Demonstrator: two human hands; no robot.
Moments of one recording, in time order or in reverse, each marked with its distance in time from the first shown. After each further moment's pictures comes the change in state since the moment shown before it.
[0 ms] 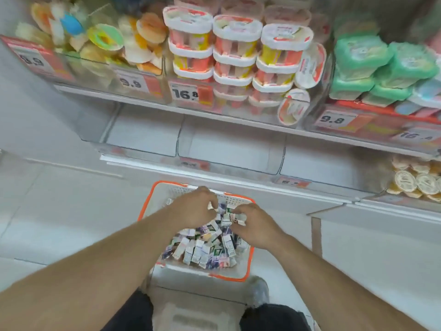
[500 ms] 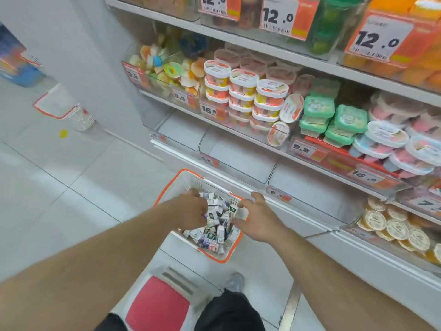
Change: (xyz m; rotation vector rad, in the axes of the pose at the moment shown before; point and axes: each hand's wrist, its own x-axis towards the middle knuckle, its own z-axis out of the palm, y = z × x) left_hand -0.163 0.175 -0.020 0.082 0.006 -0.349; right_hand -0.150 0.010 -0.127 -0.233 -0.084 -0.290
